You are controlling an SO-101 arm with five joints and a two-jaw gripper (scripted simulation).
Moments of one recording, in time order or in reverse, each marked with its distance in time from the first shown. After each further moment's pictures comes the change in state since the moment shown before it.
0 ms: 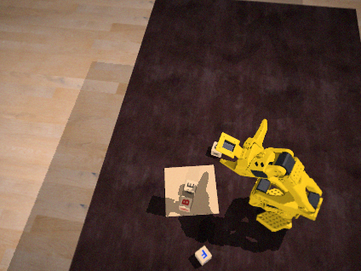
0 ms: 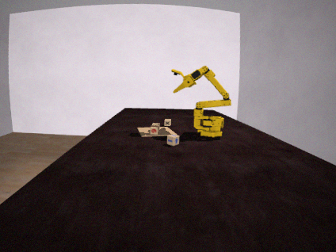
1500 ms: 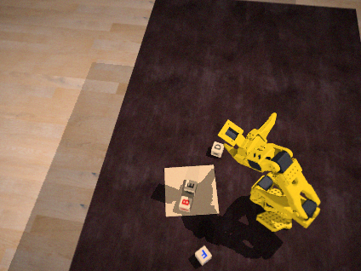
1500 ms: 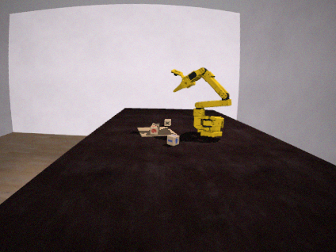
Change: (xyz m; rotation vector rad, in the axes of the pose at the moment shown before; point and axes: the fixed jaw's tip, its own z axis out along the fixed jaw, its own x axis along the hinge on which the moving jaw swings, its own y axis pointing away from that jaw) arm 0.000 -0.042 0.007 0.229 -0.019 0.049
